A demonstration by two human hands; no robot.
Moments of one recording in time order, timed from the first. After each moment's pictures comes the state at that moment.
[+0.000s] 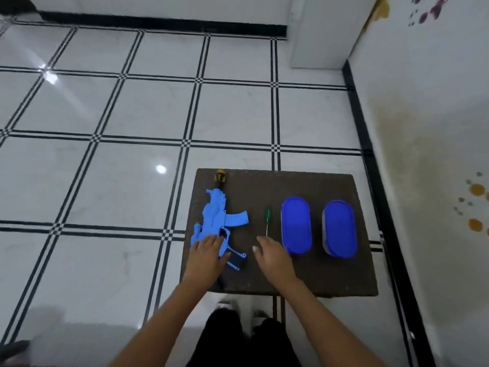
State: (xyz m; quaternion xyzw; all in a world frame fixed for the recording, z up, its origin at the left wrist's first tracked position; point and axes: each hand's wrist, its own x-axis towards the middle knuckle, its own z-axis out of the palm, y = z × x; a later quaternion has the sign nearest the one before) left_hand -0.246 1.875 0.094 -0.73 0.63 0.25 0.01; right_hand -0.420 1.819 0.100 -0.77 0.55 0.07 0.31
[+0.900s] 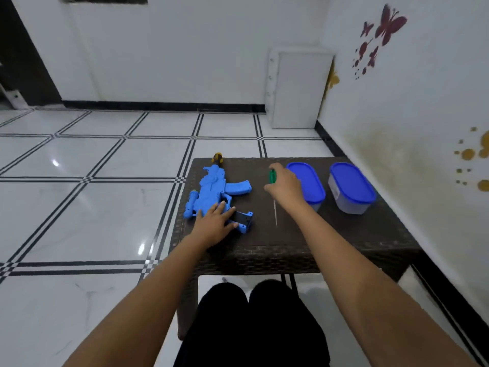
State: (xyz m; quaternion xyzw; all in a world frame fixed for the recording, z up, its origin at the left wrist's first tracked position) left_hand -0.248 1.902 -0.072 -0.71 0.69 0.14 -0.01; right_hand -0.420 1.844 0.016 -0.73 0.60 -0.23 0.21
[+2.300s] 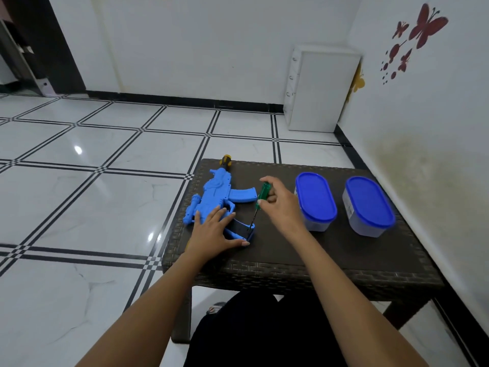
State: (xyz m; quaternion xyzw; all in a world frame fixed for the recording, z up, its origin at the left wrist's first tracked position) left_hand -0.249 1.892 -0.088 -0.73 0.67 0.10 -0.09; right_hand -0.417 1.842 -0.005 -0.75 0.48 -0.34 0.30
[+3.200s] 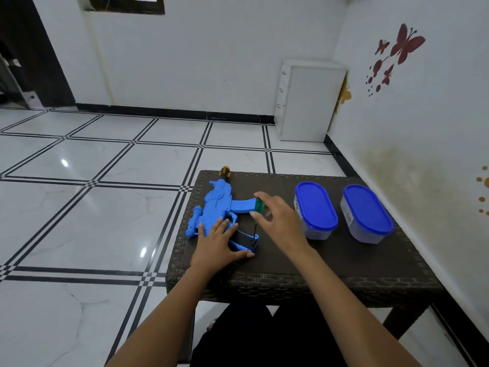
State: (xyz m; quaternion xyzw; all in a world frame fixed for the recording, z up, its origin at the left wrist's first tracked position) left_hand -0.247 1.891 -0.094 -0.73 0.67 0.09 -0.10; right_hand -0.406 1.856 -0.010 -0.82 0.47 -0.30 0.14
